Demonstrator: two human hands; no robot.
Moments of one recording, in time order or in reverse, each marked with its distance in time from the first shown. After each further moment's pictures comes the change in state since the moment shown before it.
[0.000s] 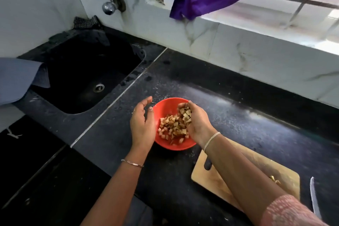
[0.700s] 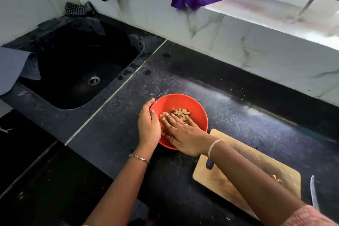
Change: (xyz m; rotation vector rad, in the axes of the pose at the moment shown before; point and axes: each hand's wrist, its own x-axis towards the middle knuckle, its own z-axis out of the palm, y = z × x) left_hand 0.009 -0.026 0.016 0.108 -0.053 -0.097; right_hand 0.000 0.029 -0.019 -1.969 -0.588 -0.549
